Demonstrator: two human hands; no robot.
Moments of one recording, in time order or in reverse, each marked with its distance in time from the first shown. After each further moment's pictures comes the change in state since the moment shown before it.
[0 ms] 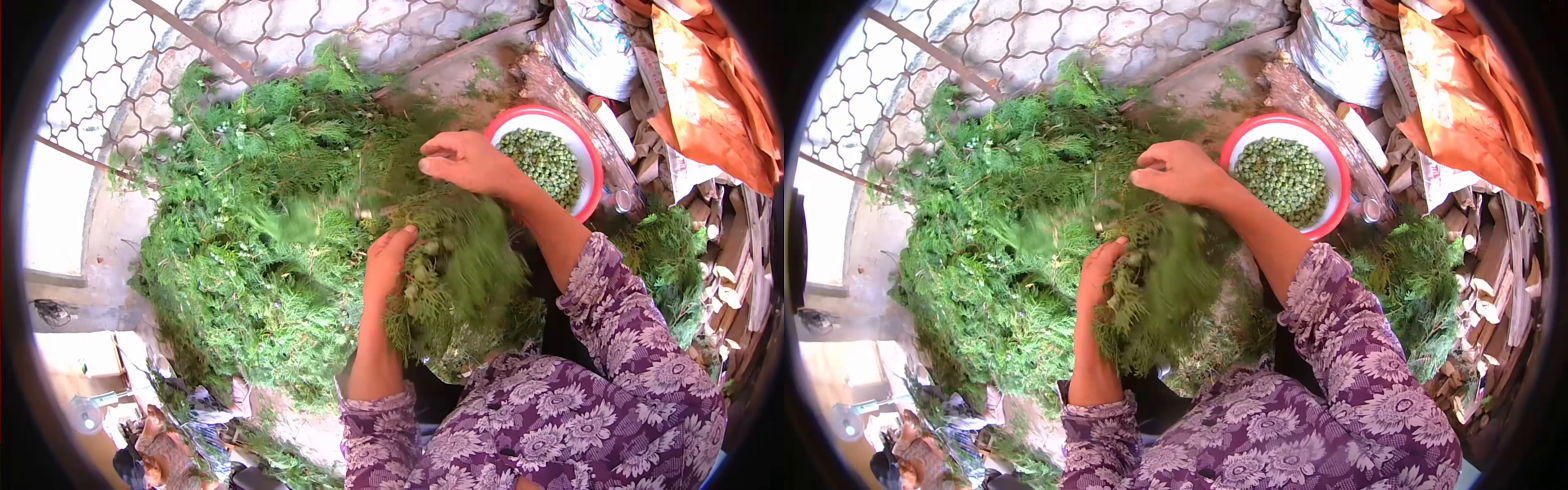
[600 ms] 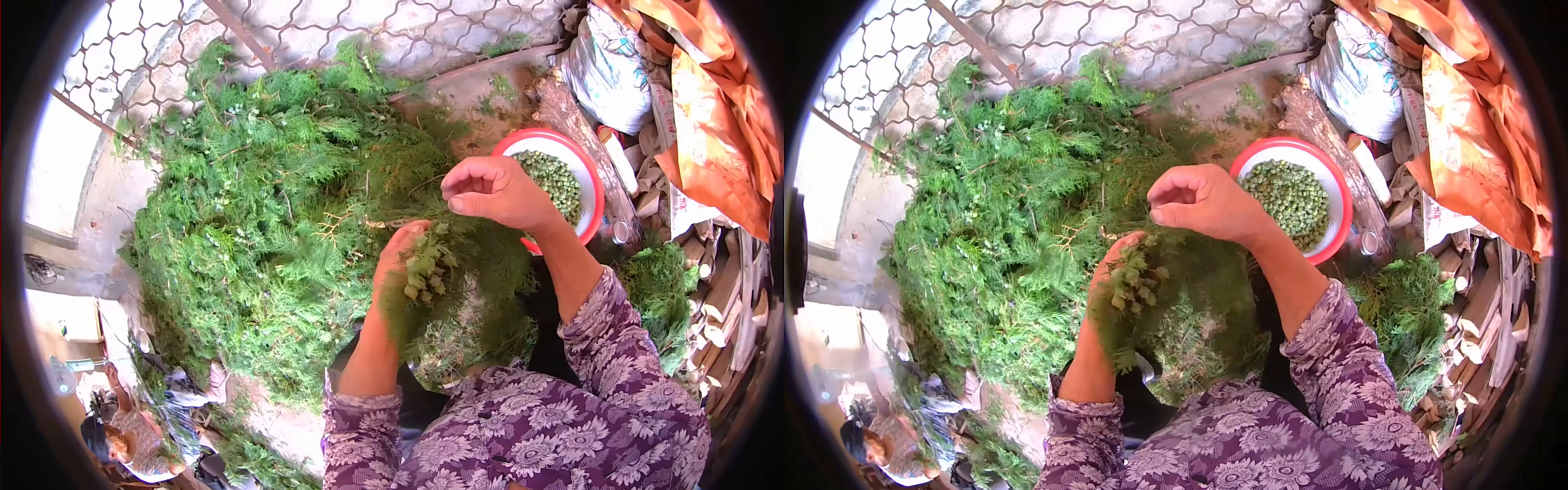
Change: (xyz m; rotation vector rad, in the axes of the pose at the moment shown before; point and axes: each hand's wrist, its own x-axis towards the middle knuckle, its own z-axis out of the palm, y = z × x) left_hand -0.004 -0.012 0.011 -0.296 -0.100 0.044; right_hand -0.030 -0.035 -0.007 0.400 -0.159 -0.071
